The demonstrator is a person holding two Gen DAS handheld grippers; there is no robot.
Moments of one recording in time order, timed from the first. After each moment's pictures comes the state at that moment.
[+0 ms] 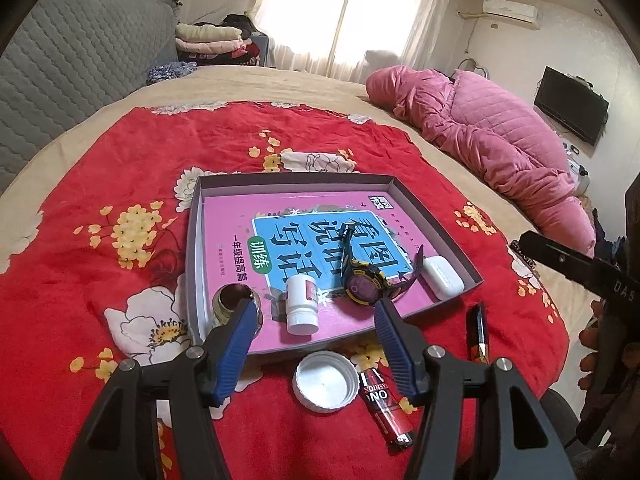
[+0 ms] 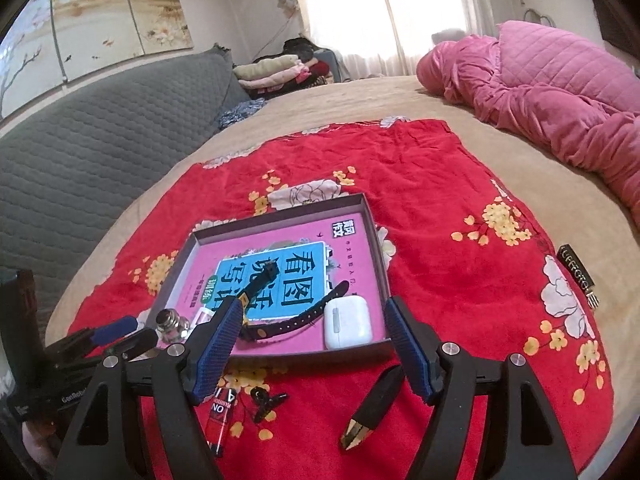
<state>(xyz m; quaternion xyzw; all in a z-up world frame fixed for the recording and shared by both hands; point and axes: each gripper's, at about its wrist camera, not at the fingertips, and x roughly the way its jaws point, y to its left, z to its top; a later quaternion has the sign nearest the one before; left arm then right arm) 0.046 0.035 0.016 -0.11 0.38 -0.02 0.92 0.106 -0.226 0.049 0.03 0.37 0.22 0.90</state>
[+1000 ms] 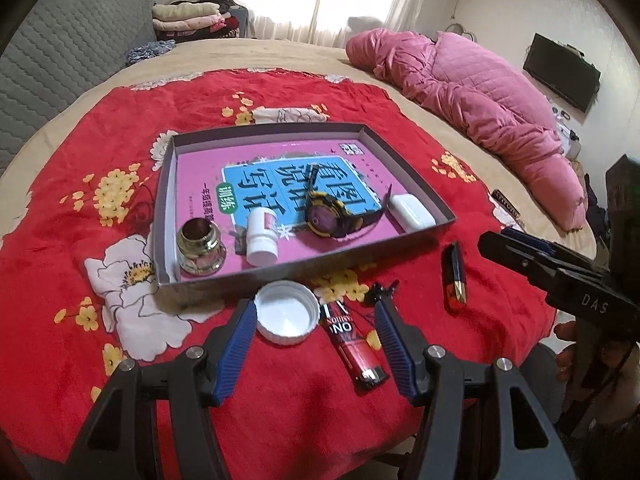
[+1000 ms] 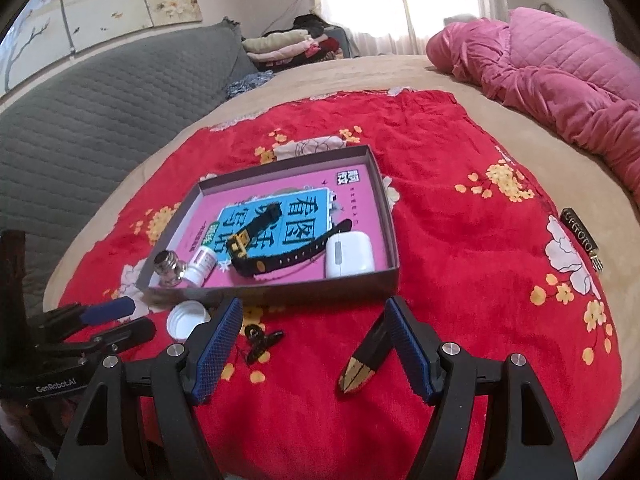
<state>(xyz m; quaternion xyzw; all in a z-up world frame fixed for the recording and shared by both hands) 0.020 0.000 0.003 -0.09 0.44 -0.05 0.89 0.072 -0.230 0.013 0.01 0.41 0.23 0.88</state>
